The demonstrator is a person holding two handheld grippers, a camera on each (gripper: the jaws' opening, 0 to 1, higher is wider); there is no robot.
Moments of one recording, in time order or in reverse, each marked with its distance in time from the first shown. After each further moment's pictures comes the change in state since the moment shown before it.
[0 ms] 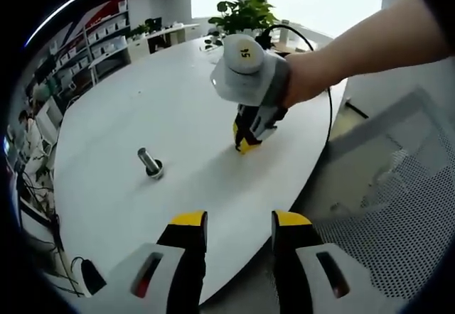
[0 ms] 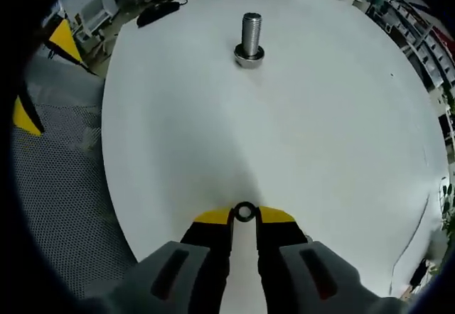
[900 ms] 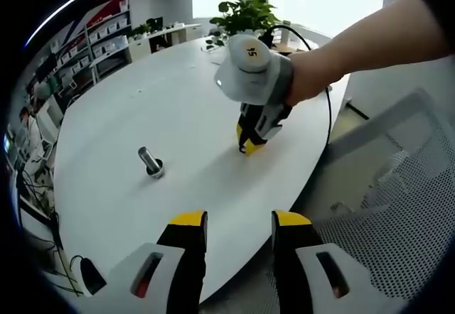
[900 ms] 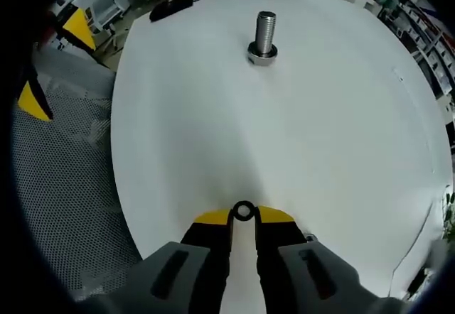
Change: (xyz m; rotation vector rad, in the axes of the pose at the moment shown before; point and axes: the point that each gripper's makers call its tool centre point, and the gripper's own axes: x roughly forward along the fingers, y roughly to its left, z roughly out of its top) left arm 0.001 0.001 -0.003 -0.008 0.009 -0.002; right arm -0.001 0.007 -0.003 -0.014 0.003 0.025
